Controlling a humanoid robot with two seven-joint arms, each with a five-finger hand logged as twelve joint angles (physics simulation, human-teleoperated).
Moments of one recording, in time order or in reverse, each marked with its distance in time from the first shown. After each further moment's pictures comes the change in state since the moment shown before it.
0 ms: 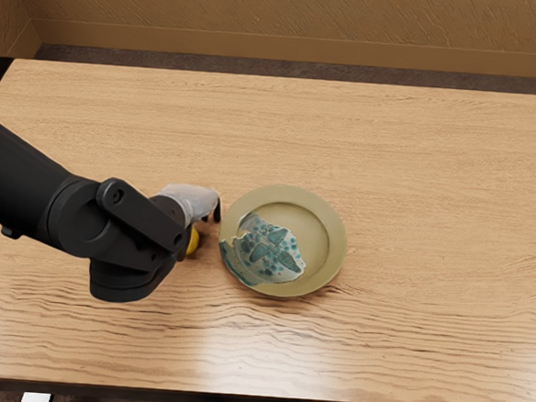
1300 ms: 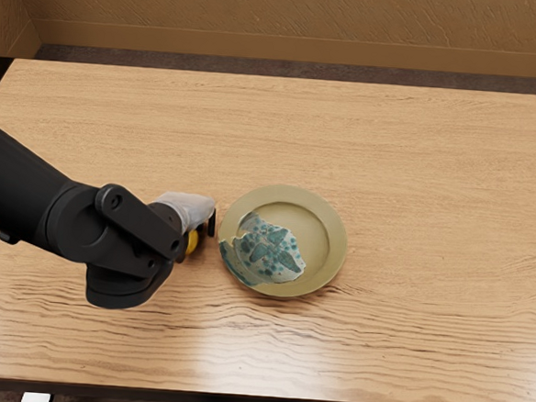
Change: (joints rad) left arm 0.009 0.000 0.008 -0.014 0.001 0.001 -0.001; right arm 0.000 0.000 0.000 0.000 0.000 0.000 0.000
